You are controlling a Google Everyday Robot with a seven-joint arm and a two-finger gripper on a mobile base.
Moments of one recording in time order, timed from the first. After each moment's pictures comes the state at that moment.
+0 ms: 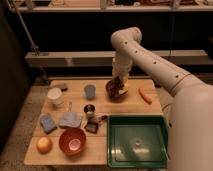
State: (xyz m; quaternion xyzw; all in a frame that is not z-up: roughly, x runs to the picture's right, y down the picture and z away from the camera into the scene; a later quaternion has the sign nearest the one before) arm 0.075 -0.053 0.781 -0.28 -0.15 -0.33 0.89
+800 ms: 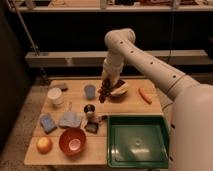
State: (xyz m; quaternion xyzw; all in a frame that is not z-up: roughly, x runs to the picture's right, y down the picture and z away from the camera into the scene) arm 0.018 -0.040 0.760 -0.25 -0.23 -0.38 0.86
